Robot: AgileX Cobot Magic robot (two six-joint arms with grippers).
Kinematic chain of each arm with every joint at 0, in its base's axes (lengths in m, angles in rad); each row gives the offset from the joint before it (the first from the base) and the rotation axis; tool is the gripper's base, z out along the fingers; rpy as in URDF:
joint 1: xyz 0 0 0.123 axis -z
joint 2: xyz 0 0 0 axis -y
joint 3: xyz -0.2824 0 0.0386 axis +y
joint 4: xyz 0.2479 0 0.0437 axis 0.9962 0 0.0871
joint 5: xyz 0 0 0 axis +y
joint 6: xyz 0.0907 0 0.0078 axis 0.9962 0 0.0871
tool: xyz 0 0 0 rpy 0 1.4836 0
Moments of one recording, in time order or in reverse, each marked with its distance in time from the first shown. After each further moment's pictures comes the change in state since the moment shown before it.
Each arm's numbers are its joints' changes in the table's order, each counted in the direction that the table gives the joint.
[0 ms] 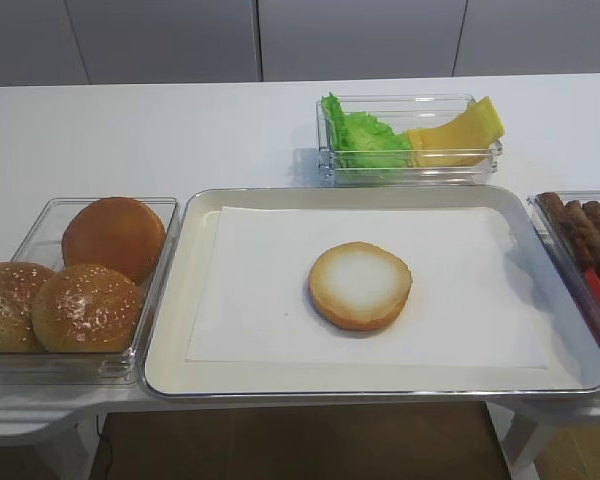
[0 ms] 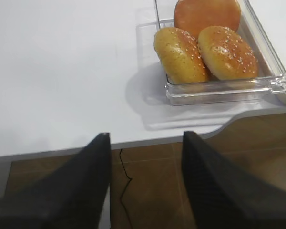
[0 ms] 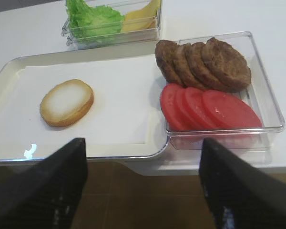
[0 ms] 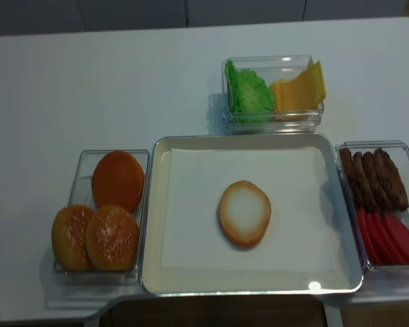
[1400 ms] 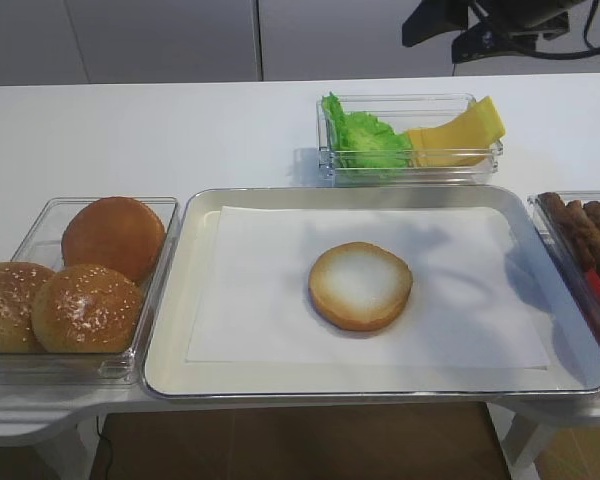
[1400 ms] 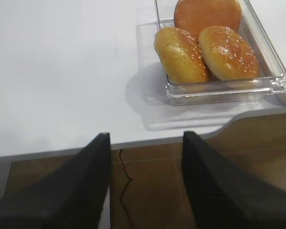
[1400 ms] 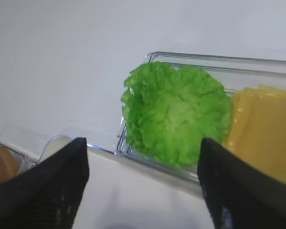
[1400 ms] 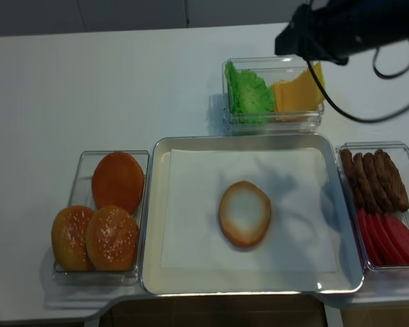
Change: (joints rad) left arm 0.000 0.000 0.000 0.000 0.000 0.000; right arm 0.000 -1.685 -0.948 0.633 -0.255 -0.616
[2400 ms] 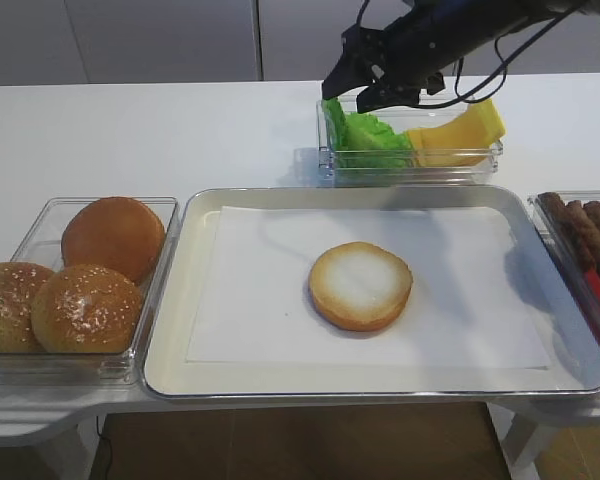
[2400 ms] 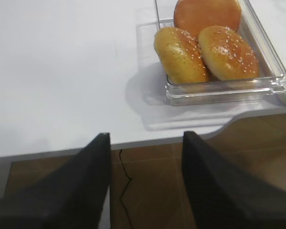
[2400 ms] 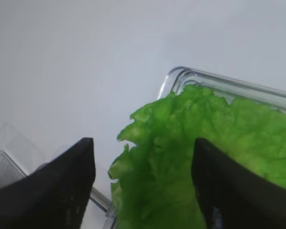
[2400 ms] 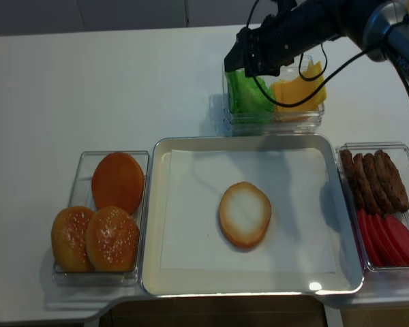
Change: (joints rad) left arm 0.000 0.000 0.000 0.000 0.000 0.000; right arm -0.076 -0.496 -0.450 0.100 0.128 -0.025
